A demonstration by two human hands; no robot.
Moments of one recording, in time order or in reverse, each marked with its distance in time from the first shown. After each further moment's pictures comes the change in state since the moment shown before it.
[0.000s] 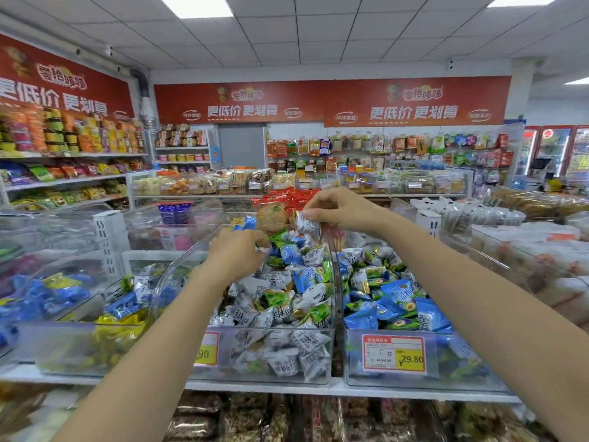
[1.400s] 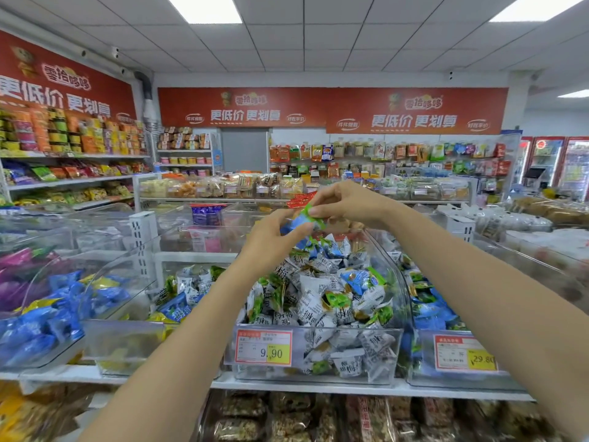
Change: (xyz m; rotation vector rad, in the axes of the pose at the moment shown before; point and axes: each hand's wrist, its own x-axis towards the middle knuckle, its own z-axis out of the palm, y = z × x) left_hand -0.014 -0.051 -0.014 -0.844 0.182 0.228; right_hand 0.045 -0.064 0.046 0.058 -0.069 0.032
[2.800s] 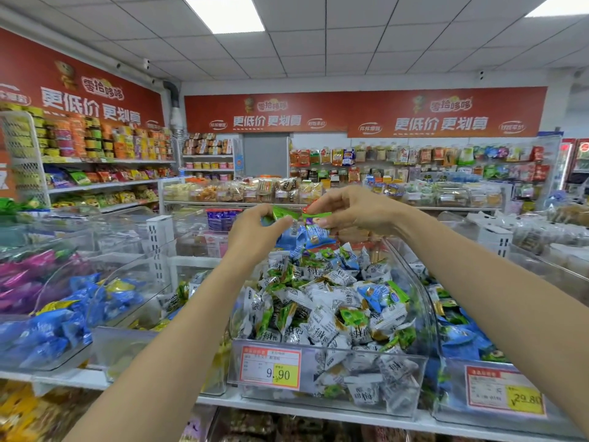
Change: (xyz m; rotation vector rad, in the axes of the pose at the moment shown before) left_hand 0.021 -0.020 -0.023 0.003 0.270 -0.141; right_hand 0.030 0.018 -0.003 0.148 -0.089 -0.019
